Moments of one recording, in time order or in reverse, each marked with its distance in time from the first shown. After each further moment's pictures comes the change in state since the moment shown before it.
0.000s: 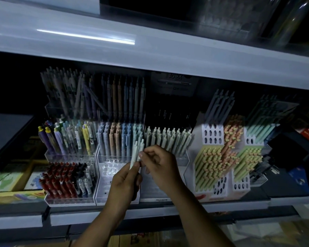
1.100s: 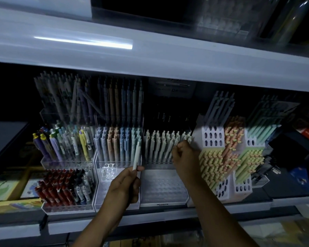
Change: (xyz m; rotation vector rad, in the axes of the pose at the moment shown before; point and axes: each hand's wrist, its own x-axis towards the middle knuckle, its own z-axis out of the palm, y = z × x) left_hand 0.018 -0.013 -0.012 -0.175 -0.076 -0.088; right_hand 0.045 0.095 -0.058 -0.495 0.333 -0.048
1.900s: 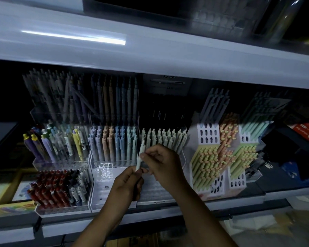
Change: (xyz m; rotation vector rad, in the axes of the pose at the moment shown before) left_hand 0.002 0.003 0.013 0.133 -0.123 0.056; right_hand -0.035 -0.101 -0.018 0.453 -0.273 0.119
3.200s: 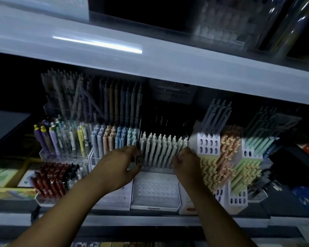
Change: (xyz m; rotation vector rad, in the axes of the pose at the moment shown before) left_hand 0.033 0.051 -0.021 1.320 -0.017 0.412; right_hand 0.029 0.065 -0.069 -0.470 0.162 0.009
